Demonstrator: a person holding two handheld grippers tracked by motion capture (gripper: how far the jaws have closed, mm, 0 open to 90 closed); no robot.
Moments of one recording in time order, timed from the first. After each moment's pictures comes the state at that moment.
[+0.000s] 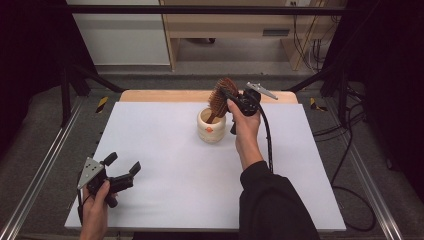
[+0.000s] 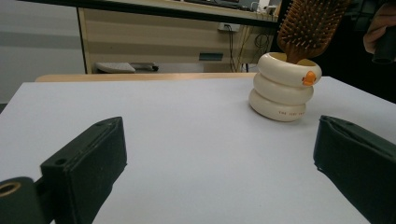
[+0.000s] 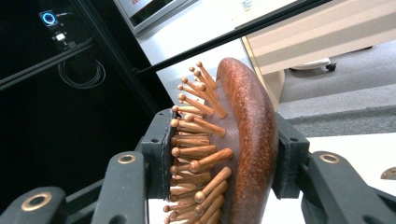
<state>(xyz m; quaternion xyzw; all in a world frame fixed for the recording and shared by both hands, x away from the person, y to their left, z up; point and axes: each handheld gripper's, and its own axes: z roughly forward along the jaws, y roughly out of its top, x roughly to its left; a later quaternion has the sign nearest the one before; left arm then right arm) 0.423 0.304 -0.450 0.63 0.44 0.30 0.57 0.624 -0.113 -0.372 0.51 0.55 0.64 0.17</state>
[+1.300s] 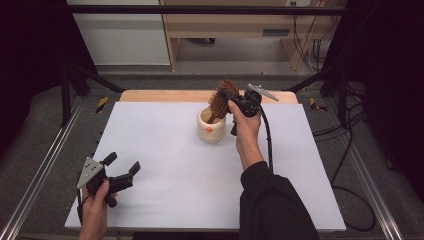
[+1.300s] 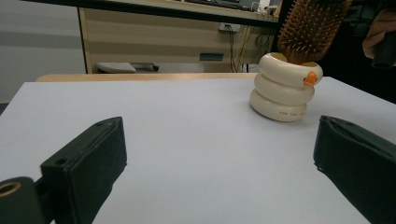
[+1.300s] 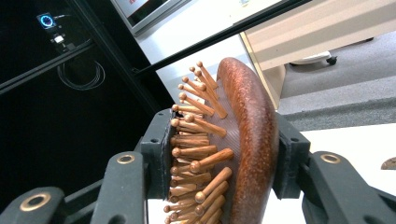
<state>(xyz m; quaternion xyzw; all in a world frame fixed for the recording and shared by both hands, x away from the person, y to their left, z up) 0.423 0.305 -0.450 0.63 0.44 0.30 0.57 0.626 -0.116 -0.379 0.52 0.54 0.64 0.16</state>
